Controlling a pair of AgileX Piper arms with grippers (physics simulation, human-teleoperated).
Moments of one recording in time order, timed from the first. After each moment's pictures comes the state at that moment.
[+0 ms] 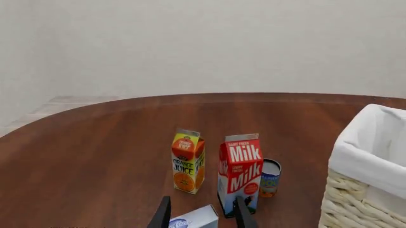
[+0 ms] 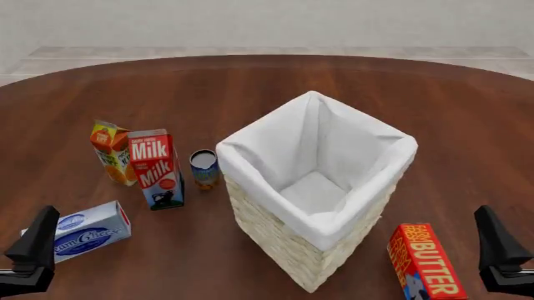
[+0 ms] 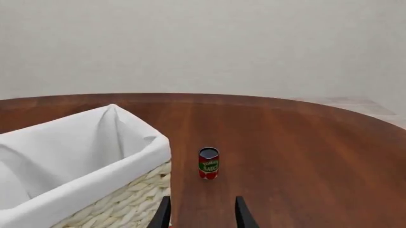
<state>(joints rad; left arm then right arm) 0.00 0.01 -0.01 0.01 0.00 0.00 0.01 -0.01 0.00 0.00</state>
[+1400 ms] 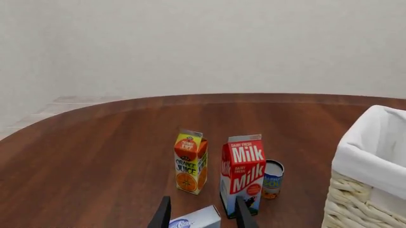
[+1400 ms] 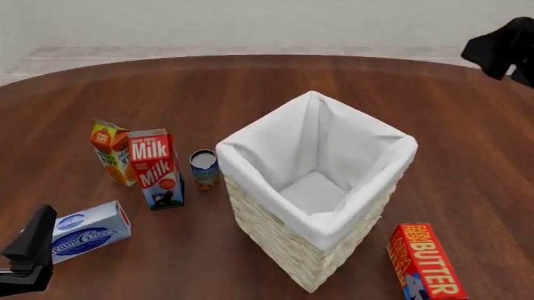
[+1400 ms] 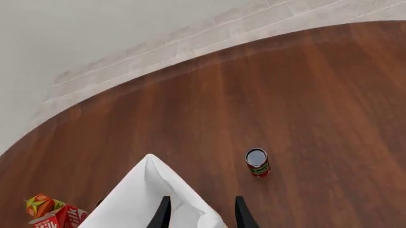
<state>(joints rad) 0.01 0.00 -0.01 0.01 0.00 0.09 0.90 -1.01 0.53 0.38</state>
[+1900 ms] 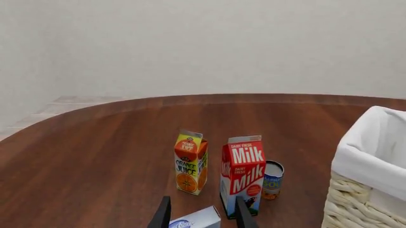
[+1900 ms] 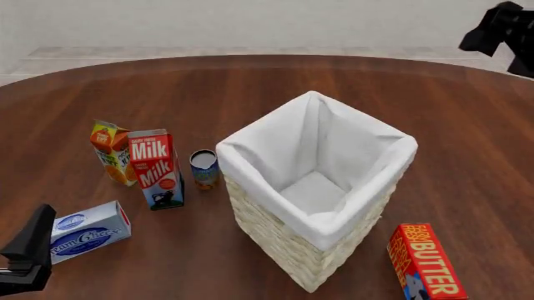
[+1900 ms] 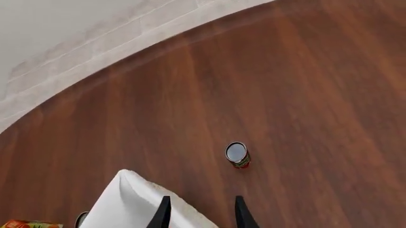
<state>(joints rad) 0.01 0.00 -0.02 0.02 0.00 0.00 1.13 -1.24 0.70 0.40</state>
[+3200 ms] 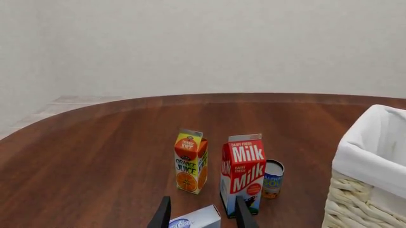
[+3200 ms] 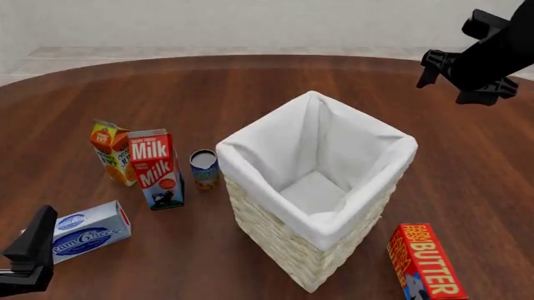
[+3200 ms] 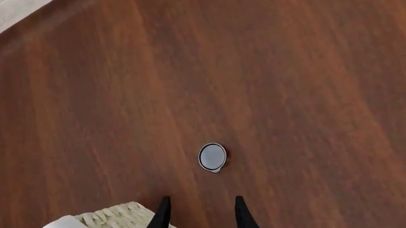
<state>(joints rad) 0.02 0.00 -0.01 0.01 0.00 -0.05 1.62 -1.47 0.78 0.39</state>
